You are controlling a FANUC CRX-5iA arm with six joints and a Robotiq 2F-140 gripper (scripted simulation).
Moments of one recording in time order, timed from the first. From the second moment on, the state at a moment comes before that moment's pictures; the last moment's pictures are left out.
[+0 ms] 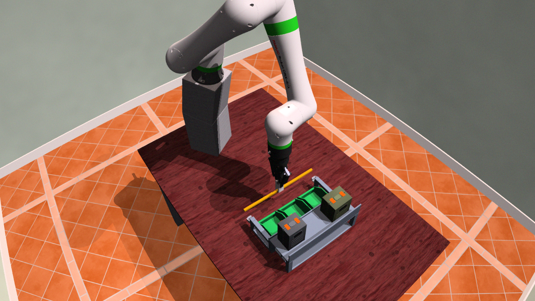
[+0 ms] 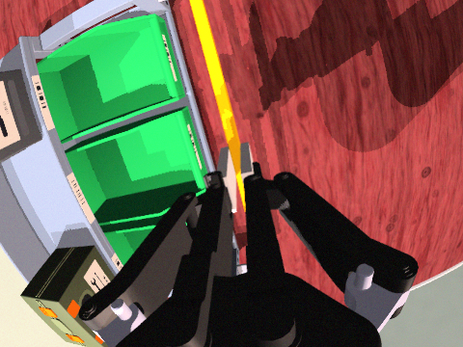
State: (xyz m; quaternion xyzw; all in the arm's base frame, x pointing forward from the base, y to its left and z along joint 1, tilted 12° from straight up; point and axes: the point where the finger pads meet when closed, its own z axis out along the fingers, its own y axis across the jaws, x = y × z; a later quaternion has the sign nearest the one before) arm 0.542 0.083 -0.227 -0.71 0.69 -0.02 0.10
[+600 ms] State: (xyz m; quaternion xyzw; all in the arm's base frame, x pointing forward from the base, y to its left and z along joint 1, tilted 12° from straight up) arm 0.540 0.084 -0.231 -0.71 0.69 -0.02 0.10
